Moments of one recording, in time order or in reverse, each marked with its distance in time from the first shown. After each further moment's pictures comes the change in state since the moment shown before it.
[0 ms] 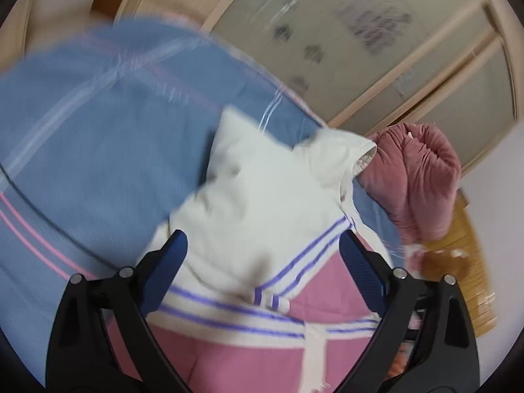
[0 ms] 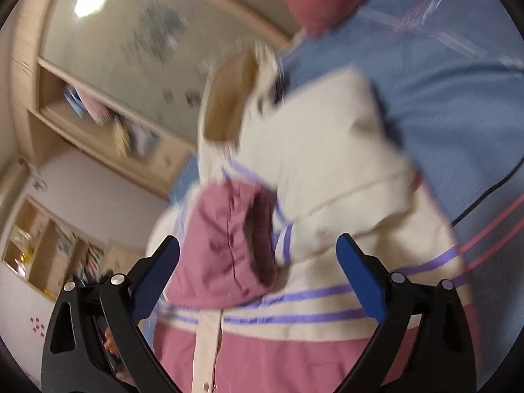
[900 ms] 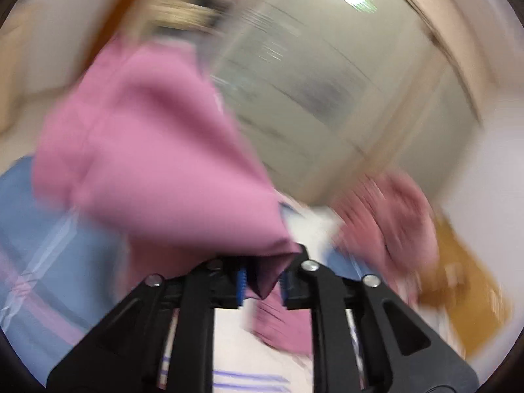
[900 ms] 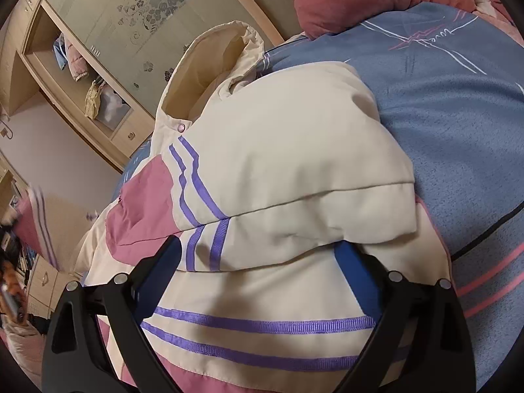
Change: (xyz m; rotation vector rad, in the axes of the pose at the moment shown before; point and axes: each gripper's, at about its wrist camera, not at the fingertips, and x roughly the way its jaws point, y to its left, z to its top) left arm -0.062 -0.105 0.009 0.321 -0.307 -0.114; right arm 0.025 -0.034 -0.009 -0.196 -0.112 -0.166
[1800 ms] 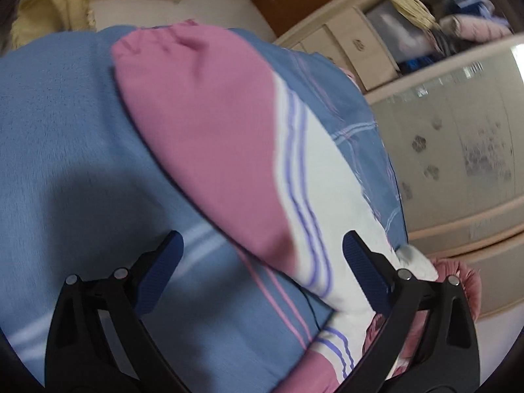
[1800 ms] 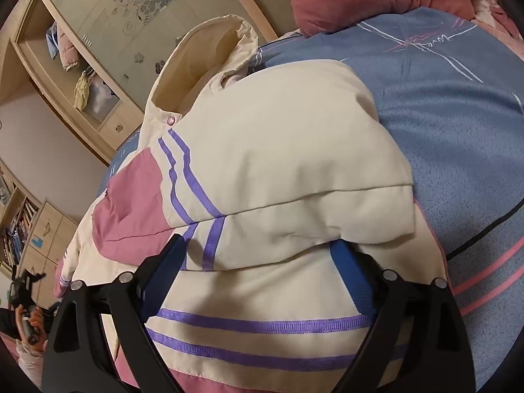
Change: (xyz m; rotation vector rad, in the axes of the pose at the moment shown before) left arm -0.102 0.303 -0.086 -0.797 0.078 0.494; right arm 0.004 0.006 0.001 -0.016 0.021 -0.061
